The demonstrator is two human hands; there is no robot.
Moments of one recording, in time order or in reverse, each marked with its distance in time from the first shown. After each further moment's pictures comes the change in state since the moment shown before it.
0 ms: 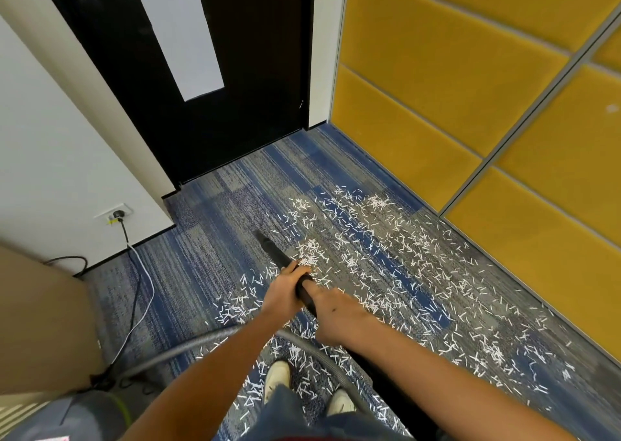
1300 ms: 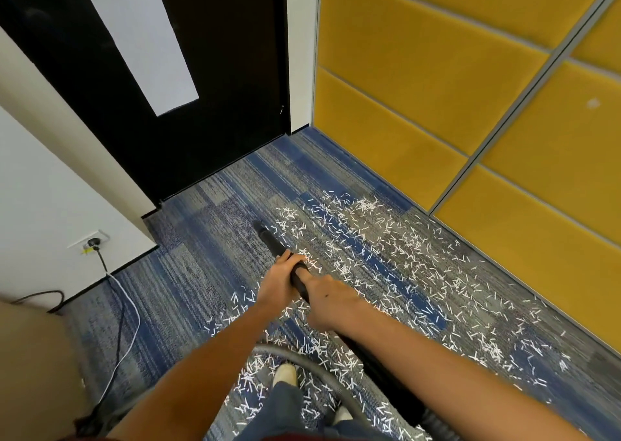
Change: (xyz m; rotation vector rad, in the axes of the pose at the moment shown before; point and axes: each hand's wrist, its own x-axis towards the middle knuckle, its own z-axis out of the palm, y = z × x) left_hand 0.084 0.010 -0.026 -0.042 -0.025 0.046; right_hand 0.055 0.011 -0.056 0.045 0.106 0.023
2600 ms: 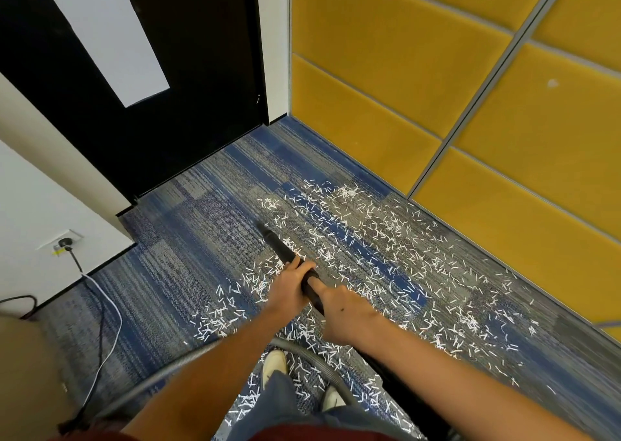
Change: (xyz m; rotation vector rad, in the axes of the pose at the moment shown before) left_hand -0.034 0.028 0.053 0.124 -0.022 0.113; right_hand -0.046 0.034 0.032 0.038 -0.031 0.116
